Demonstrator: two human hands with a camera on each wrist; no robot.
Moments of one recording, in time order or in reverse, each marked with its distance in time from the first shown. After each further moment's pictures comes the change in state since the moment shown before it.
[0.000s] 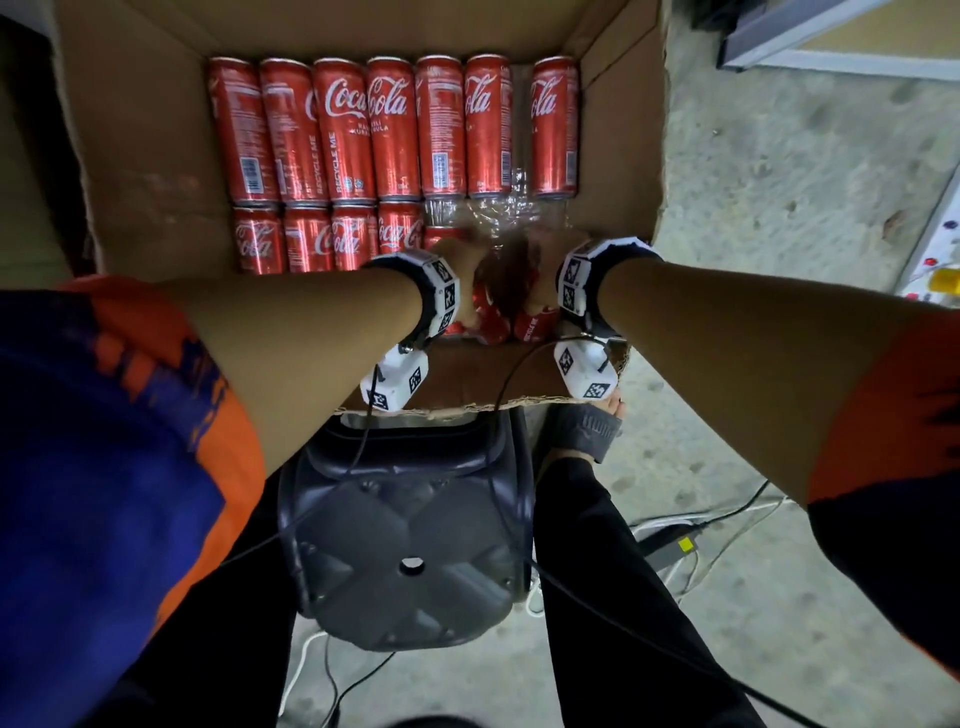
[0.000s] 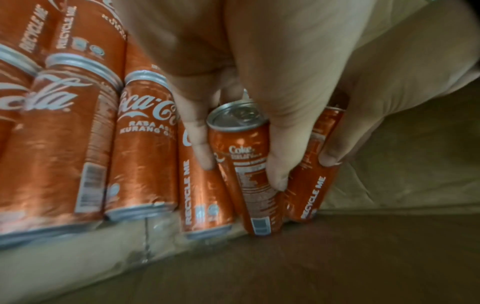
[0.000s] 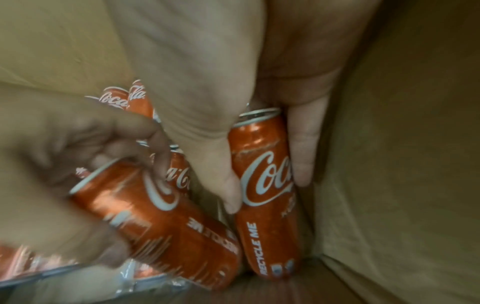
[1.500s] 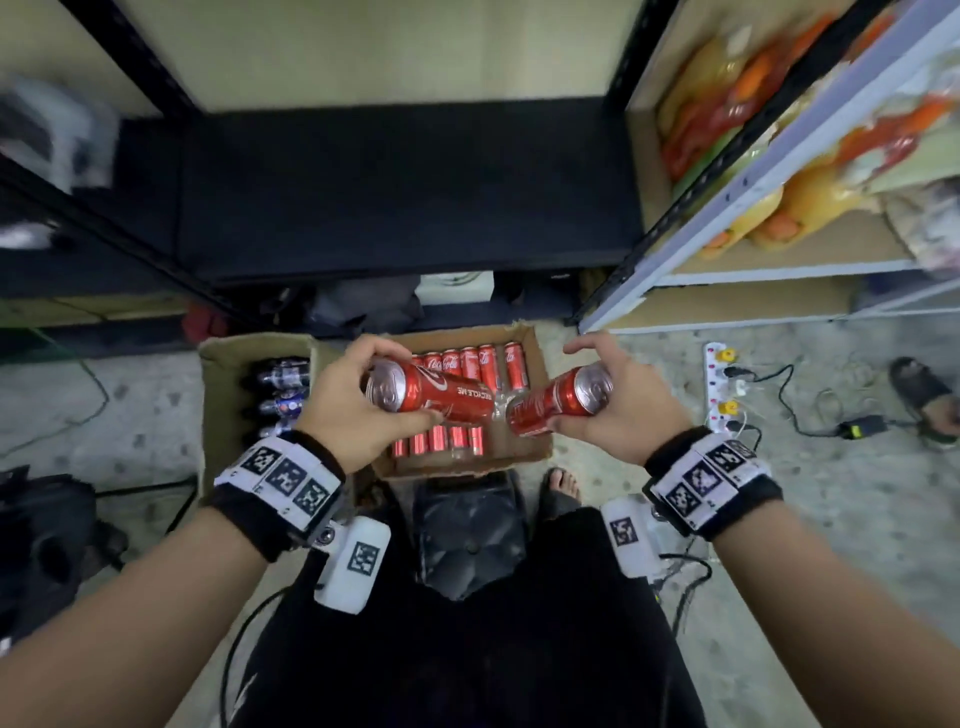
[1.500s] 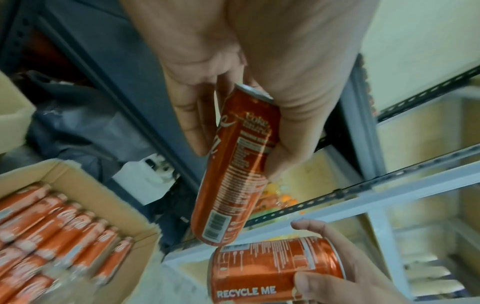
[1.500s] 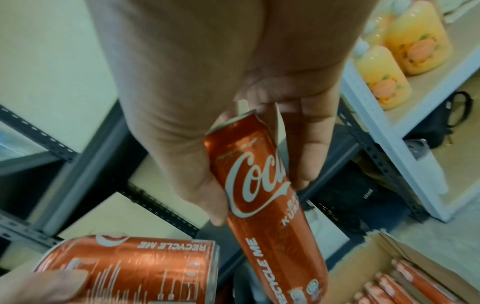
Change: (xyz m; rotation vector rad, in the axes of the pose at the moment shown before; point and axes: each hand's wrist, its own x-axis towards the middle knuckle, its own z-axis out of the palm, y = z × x) left_hand -0.663 0.108 -0.218 -0.802 0.797 0.245; right_hand -0.691 -0.098 -0.176 0.727 0.745 -0.270
